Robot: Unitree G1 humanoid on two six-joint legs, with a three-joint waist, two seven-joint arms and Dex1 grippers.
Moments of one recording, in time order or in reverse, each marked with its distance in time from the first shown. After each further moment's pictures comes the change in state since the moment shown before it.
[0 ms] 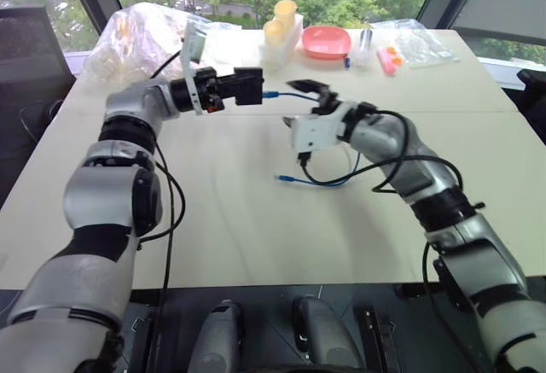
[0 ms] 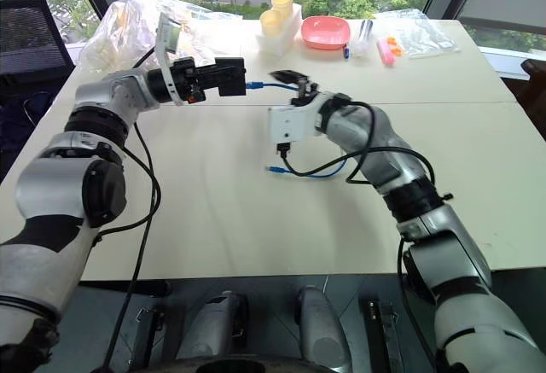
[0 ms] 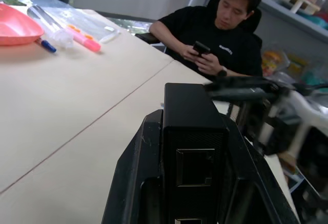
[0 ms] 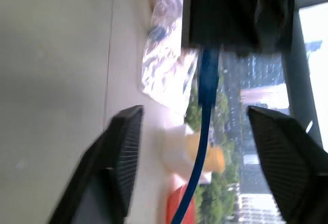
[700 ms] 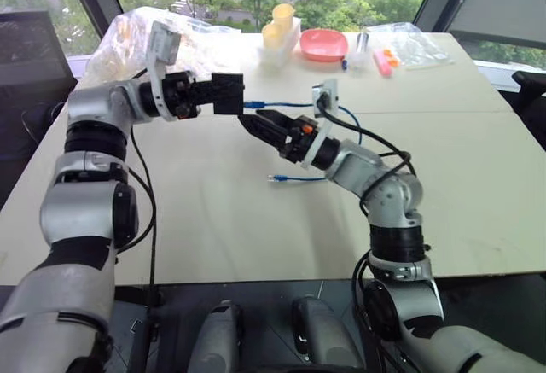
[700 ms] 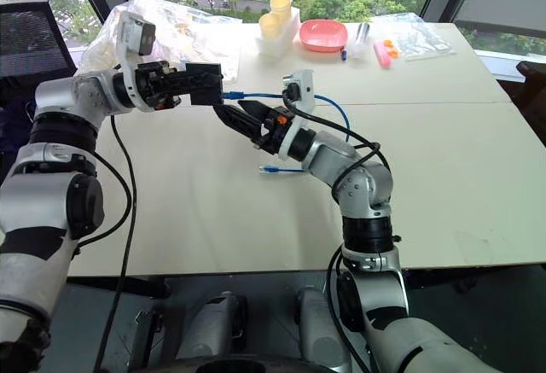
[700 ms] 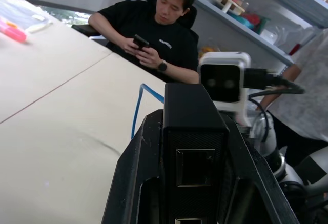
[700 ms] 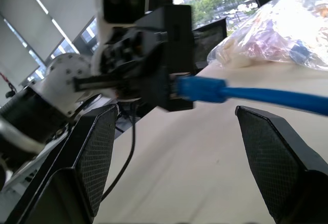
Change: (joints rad) left arm 0.112 0.105 -0.082 -0.277 -0.105 0.268 -0.242; right arm 0.063 0.504 -0.350 -0.173 1.040 0.933 -0.068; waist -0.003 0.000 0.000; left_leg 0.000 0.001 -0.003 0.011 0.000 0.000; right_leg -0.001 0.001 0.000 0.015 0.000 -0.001
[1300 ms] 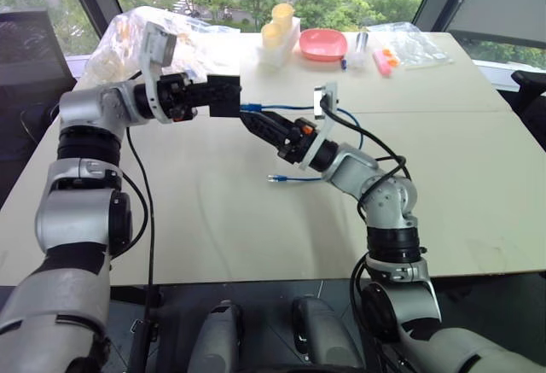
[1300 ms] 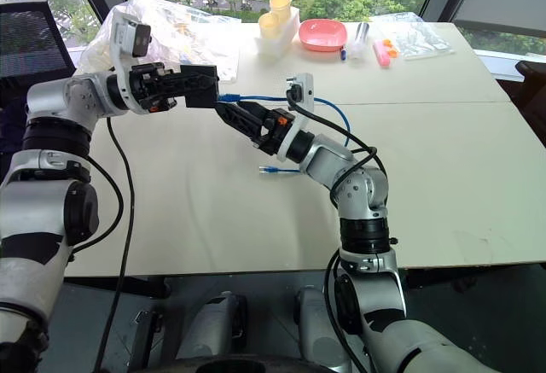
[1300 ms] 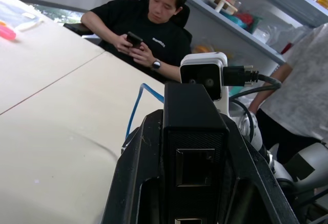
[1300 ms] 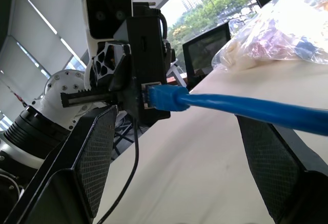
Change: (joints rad) left arm 0.038 0.020 -0.019 -0.073 -0.052 0.040 -0.001; right arm 0.018 0.020 -0.023 -0.010 0.100 0.002 -0.025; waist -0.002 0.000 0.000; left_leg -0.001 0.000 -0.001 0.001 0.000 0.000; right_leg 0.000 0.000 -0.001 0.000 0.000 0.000
